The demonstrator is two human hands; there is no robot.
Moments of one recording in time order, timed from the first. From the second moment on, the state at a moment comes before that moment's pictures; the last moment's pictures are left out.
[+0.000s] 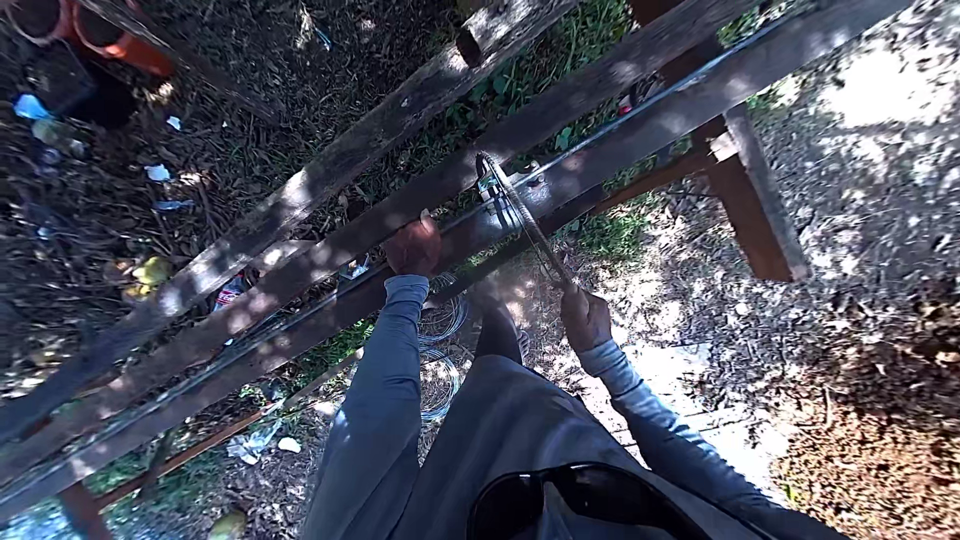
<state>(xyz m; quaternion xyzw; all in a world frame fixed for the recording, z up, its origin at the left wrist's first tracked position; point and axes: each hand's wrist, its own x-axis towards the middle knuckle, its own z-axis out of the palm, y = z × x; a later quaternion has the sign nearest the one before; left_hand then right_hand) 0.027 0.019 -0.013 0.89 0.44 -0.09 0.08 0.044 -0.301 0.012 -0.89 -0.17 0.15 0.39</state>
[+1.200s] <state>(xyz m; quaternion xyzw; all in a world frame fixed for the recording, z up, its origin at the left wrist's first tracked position) 0.025 0.021 -0.019 0.90 0.43 -0.06 0.07 0.068 -0.259 0.019 -0.90 -0.15 0.19 0.36</state>
